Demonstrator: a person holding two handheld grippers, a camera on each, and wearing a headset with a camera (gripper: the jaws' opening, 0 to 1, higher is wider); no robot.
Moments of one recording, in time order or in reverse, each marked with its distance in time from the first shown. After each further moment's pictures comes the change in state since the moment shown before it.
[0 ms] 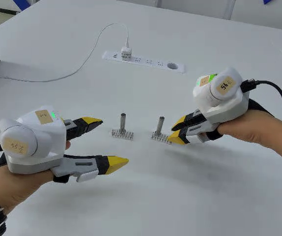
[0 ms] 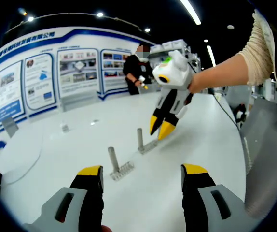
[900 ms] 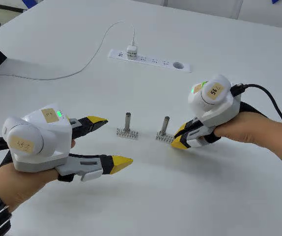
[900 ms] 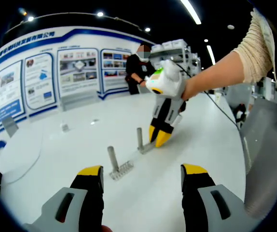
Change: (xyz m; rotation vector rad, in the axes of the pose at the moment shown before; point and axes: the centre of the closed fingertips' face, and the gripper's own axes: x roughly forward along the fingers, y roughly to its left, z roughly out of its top) left arm 0.001 0.000 -0.003 -0.001 0.004 -0.001; right arm 0.019 0.000 -0.020 0.000 0.091 0.042
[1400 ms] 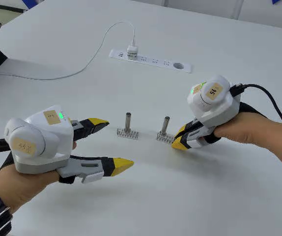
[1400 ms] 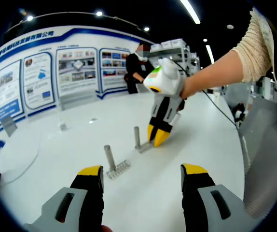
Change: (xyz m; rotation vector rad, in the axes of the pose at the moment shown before) left arm 0.001 -0.006 -0.002 0.000 0.006 -0.013; right arm -0.004 0.004 -0.001 0.007 0.006 0.005
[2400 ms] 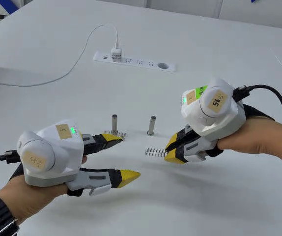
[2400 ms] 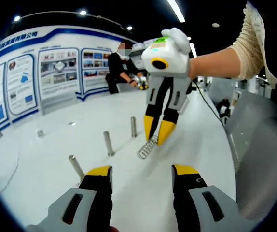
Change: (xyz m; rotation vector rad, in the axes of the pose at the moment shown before) left arm 0.028 -0.046 0.003 0.053 0.006 -0.161; right arm -0.041 0.064 0.005 -0.161 -0.014 0.049
